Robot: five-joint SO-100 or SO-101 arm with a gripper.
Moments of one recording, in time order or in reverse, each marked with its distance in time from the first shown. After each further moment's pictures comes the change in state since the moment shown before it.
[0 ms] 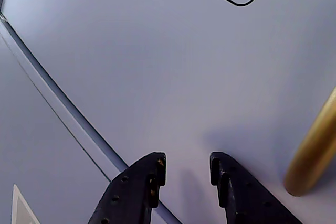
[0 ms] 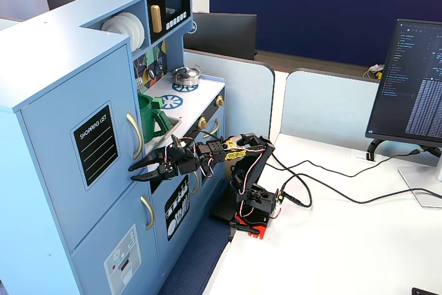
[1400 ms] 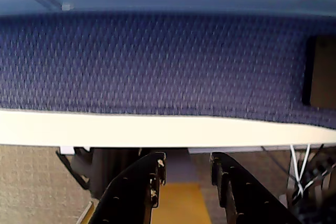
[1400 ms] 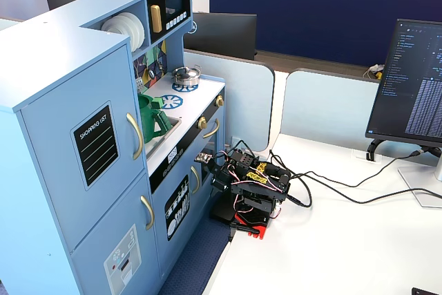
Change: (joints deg) arm 43.6 59.9 53.3 78.0 18.7
